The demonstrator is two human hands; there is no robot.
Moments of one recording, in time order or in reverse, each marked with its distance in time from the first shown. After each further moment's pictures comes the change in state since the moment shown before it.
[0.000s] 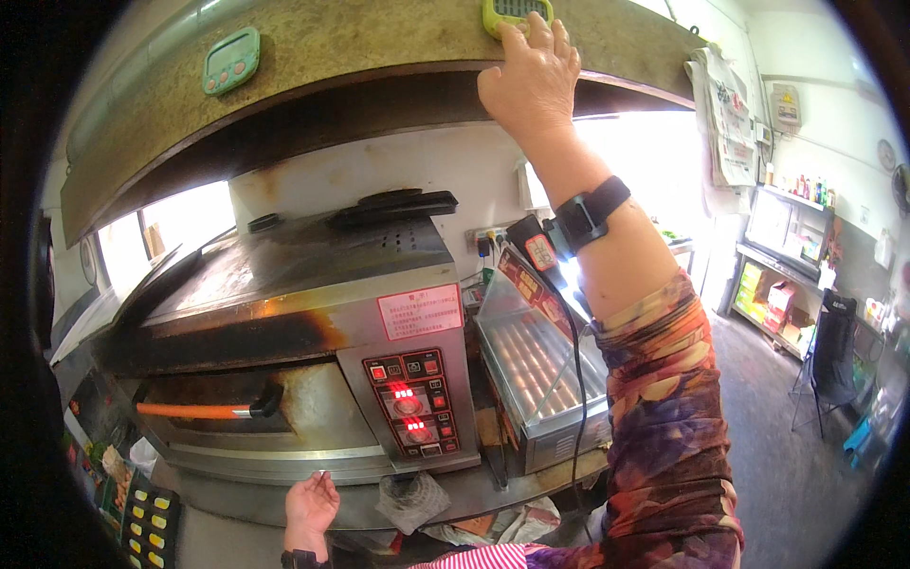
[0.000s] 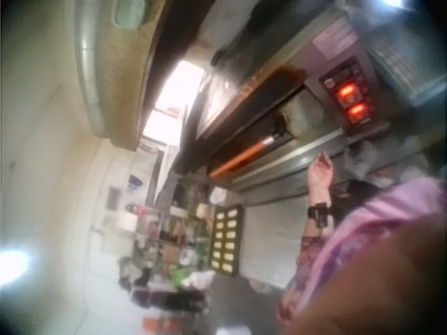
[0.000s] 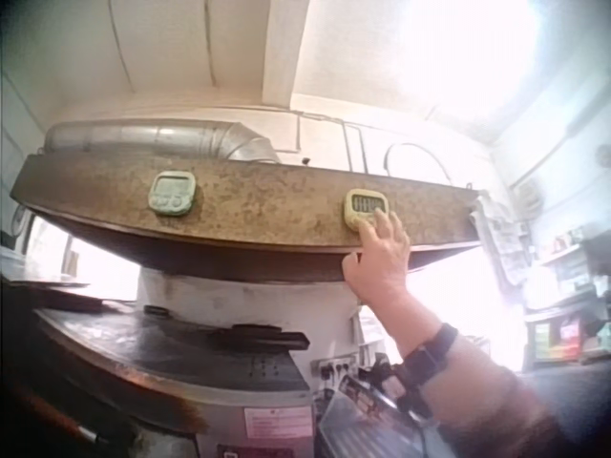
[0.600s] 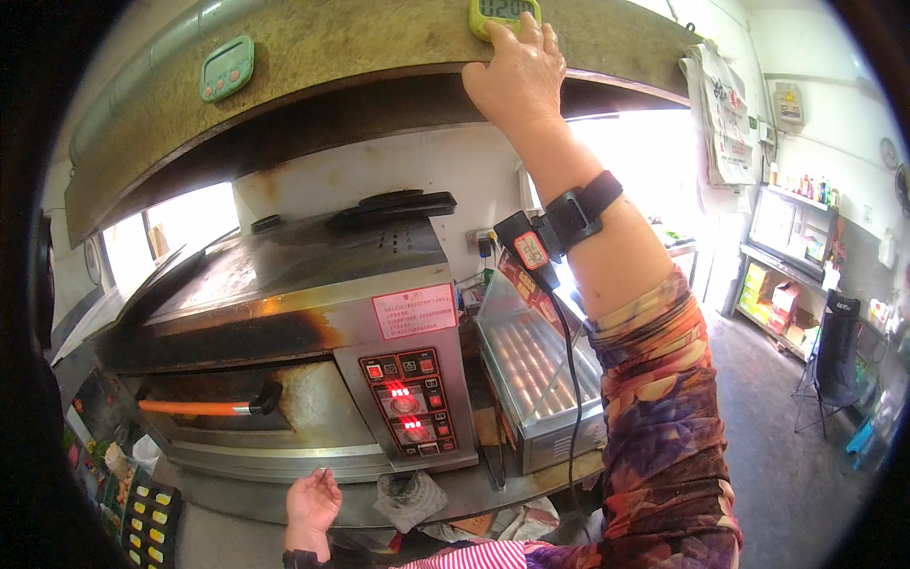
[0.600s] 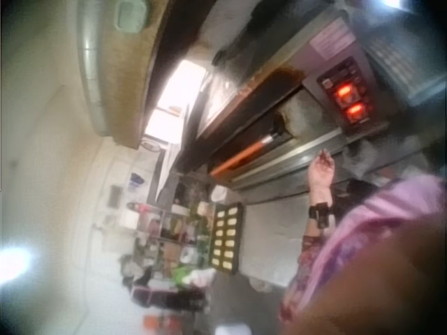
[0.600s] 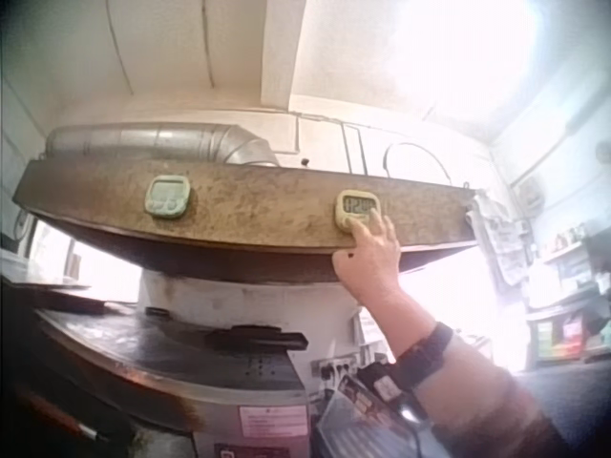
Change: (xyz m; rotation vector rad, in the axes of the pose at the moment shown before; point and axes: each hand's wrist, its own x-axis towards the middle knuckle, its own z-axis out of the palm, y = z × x) left_hand -0.019 -0.015 0.021 -0.030 -0.025 0.006; right_hand 0.006 0.002 -0.003 0.138 -0.097 0.122
